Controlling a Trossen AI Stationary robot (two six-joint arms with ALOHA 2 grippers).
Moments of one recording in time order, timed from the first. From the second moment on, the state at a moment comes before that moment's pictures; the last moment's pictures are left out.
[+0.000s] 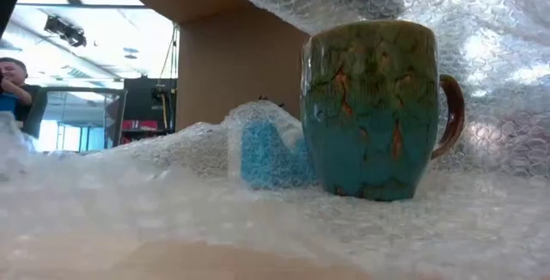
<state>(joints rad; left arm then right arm) -0.43 2.13 1.94 -0.76 -0.34 -0.03 1.08 1.81 1.05 -0.17 0.59 0.50</state>
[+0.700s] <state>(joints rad) -0.43 2.13 1.94 -0.76 -0.34 -0.03 0.99 1.93 1.05 -0.18 0.35 0.61</state>
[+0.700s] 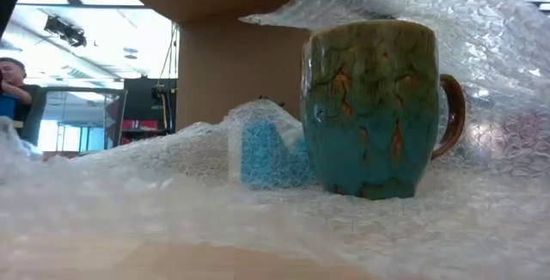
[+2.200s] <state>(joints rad) -0.45 2.11 1.96 -0.83 -0.43 -0.09 1.08 1.40 1.04 -0.05 1.11 0.16</state>
